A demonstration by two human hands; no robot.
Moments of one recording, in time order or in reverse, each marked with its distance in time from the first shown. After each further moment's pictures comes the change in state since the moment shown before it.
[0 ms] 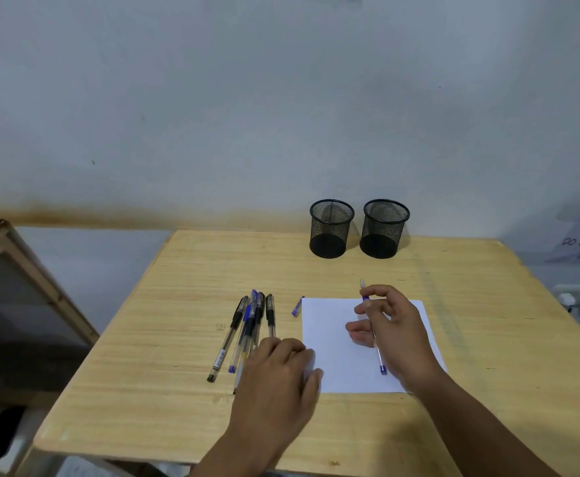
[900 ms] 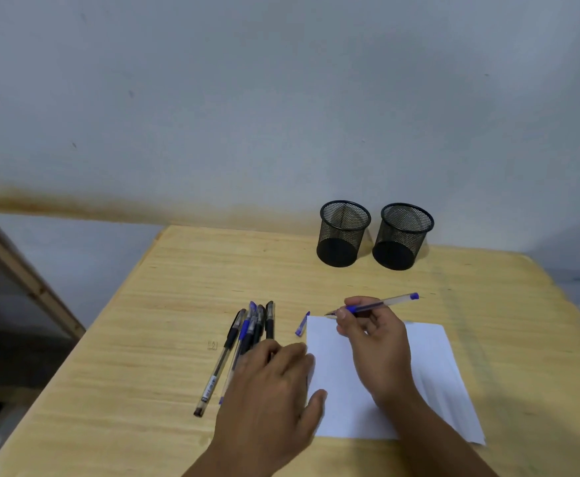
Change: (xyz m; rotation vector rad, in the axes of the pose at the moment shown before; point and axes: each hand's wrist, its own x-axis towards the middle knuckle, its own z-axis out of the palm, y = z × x) left_hand 0.025 -0.018 0.000 0.062 -0.023 0.056; right_hand 0.034 0.023 0.044 -0.110 0.103 -0.094
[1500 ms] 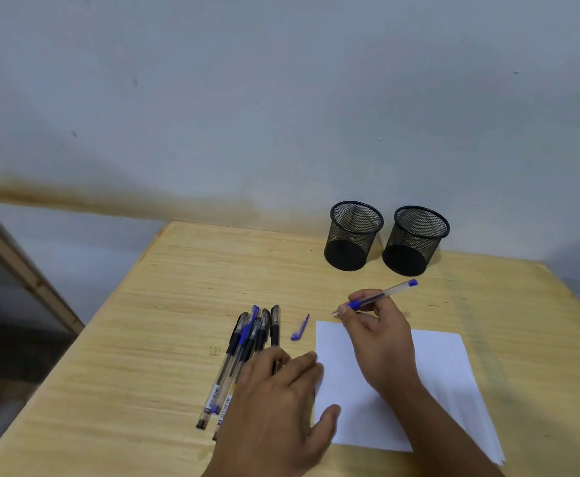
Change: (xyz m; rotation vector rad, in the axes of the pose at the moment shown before) left_hand 0.003 -0.003 0.011 -0.029 -0.008 -0.012; right_hand 0.024 0.001 0.008 -0.143 -0.070 -0.086
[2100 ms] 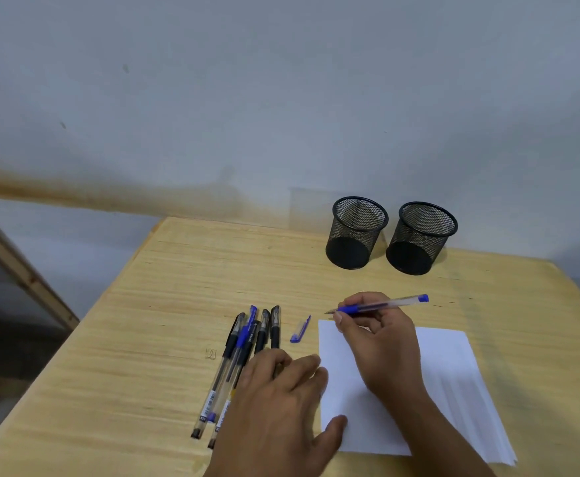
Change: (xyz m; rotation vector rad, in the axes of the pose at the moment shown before) left_hand 0.005 -0.002 0.004 -0.002 -0.024 0.018; right_hand -0.001 0.002 0.004 -0.135 0.006 -0.130
